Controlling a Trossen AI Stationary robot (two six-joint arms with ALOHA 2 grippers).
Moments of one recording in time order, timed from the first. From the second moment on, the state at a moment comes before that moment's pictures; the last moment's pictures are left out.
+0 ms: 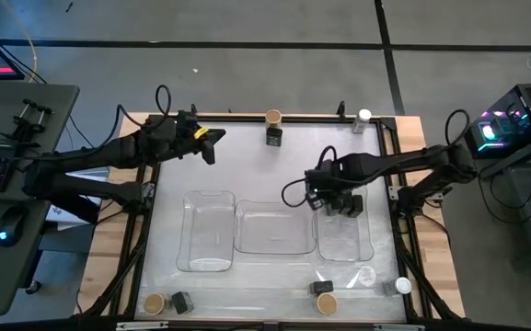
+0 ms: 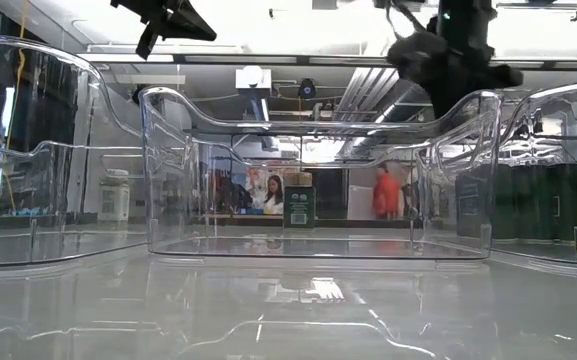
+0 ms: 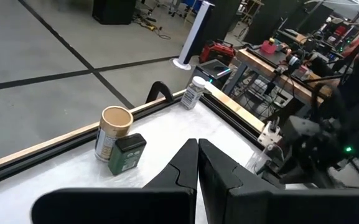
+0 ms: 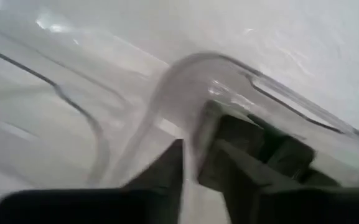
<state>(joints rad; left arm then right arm) 0.23 0.95 0.90 -0.22 -0.32 -0.48 0.04 1.52 1.22 -1.19 0.12 1.10</state>
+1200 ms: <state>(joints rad) 0.23 0.95 0.90 -0.24 -0.31 -0.50 0.04 1.52 1.01 -0.94 0.09 0.20</state>
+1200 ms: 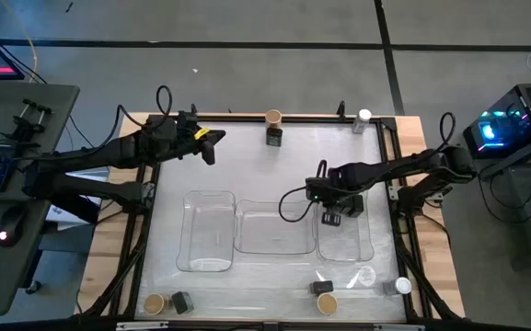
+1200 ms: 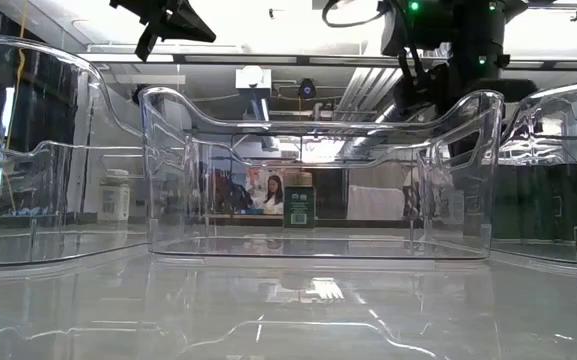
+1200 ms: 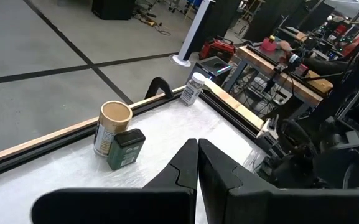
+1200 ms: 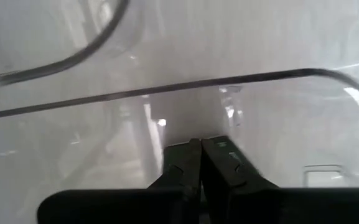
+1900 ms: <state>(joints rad) 0.15 0.94 0.94 -0.44 0.18 -0.47 -0.03 1.48 1.43 -1.06 0.21 0.12</state>
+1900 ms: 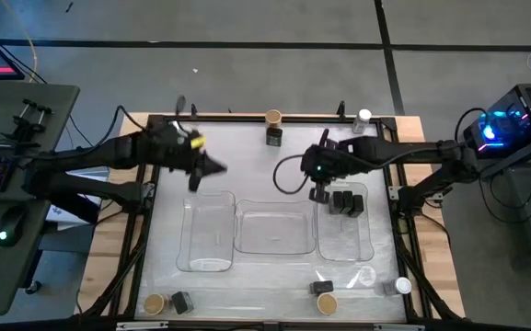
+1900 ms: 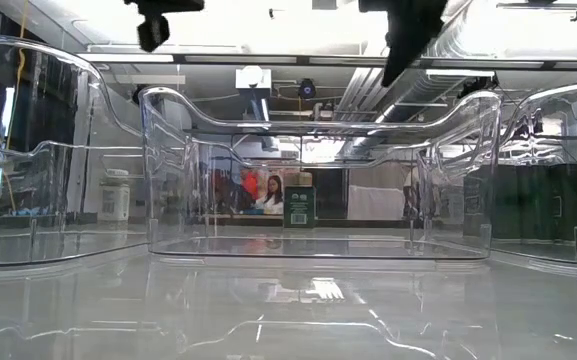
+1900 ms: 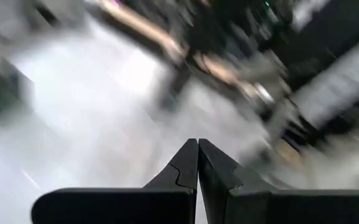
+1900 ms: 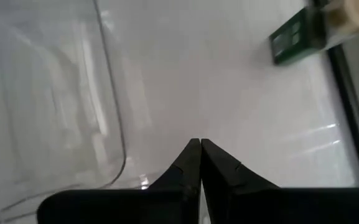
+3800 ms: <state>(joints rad) -0.92 1.78 1.36 -0.94 -0.01 -0.90 -0.30 1.38 1.43 -0.94 0.01 -0.09</state>
